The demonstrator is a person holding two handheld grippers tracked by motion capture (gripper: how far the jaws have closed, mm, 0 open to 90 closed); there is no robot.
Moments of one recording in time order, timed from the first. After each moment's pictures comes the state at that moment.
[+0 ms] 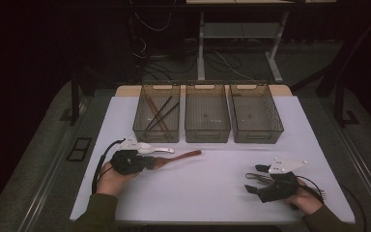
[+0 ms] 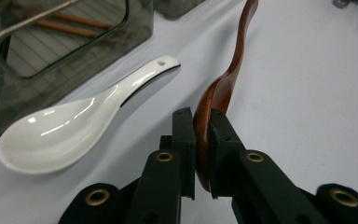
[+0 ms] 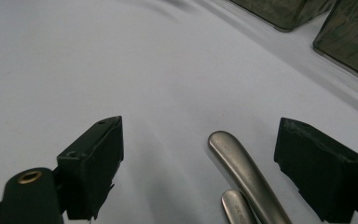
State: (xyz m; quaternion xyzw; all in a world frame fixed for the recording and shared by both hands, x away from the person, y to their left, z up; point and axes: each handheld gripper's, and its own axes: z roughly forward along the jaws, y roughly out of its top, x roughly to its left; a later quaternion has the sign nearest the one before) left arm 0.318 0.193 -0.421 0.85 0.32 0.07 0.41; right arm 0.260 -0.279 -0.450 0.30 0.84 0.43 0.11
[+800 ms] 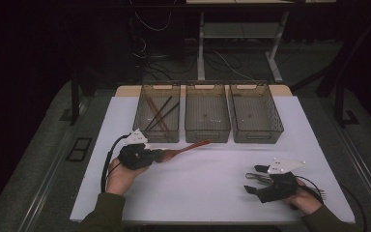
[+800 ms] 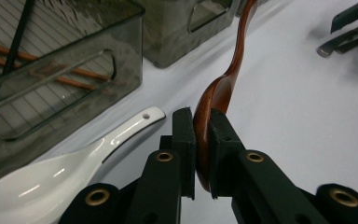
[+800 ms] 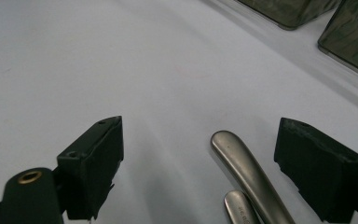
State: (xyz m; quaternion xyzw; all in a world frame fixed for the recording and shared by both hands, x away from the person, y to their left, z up) left arm 0.323 0.168 -0.404 0.83 0.33 0.09 0.44; right arm 0.260 -0.277 -0.451 0.30 0.85 0.43 0.11
